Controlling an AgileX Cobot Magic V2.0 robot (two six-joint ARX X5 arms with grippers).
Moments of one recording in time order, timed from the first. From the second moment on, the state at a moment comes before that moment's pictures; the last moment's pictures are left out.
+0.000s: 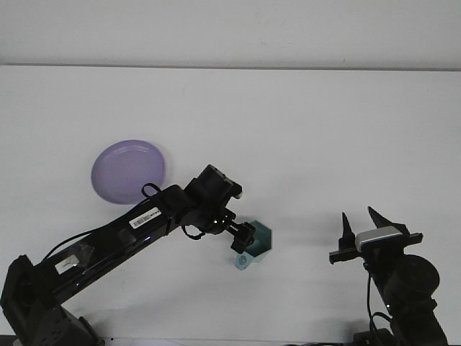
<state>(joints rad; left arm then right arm) -0.78 1.66 1.38 -0.64 0.34 -0.21 0.15 0.42 0.54 -0.35 -0.02 -0.12</state>
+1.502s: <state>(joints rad) -0.63 1.79 1.76 -1.01 0.17 -0.09 0.15 0.42 0.54 -0.35 -0.03 -0.11</state>
